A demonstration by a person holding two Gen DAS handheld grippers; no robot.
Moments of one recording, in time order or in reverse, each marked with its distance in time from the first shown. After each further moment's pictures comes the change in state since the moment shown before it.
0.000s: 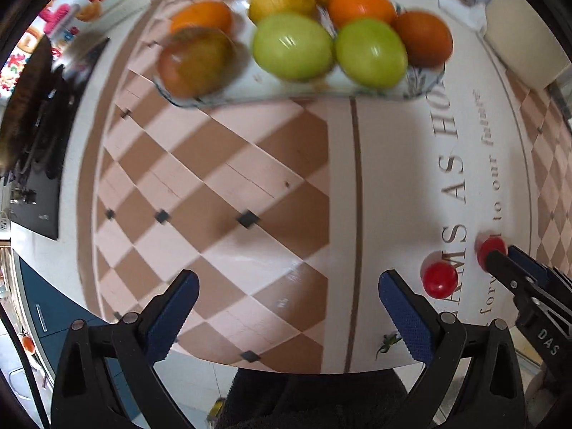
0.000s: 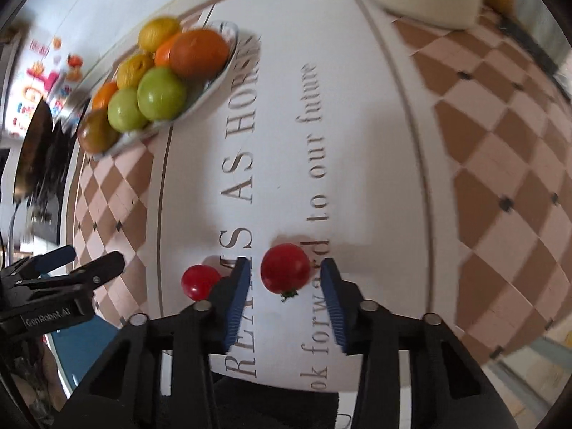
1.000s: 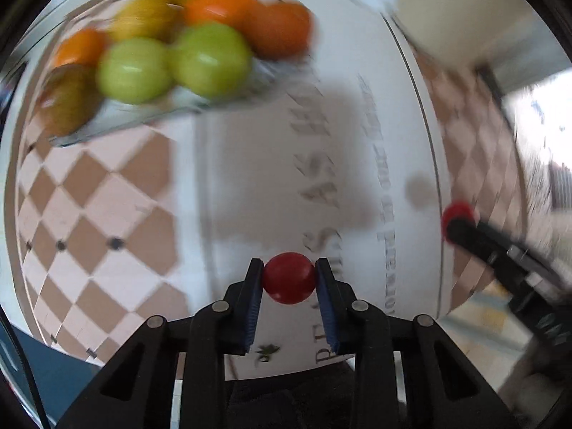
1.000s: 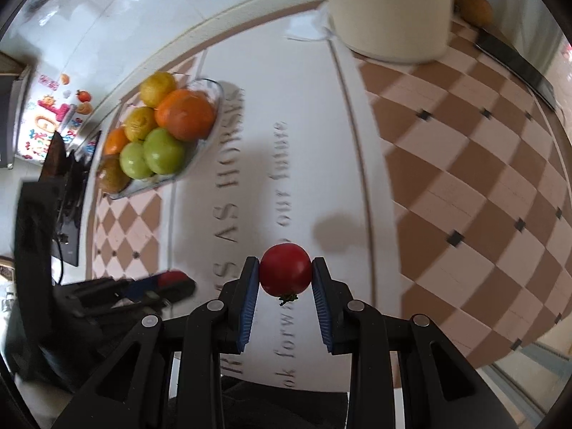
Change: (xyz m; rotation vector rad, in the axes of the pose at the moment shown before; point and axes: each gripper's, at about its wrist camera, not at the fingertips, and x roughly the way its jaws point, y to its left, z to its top) left arm -0.023 -0.065 0.010 0.059 0.009 -0.297; right arm -0.065 -0.027 0.019 0.051 -0.114 0.065
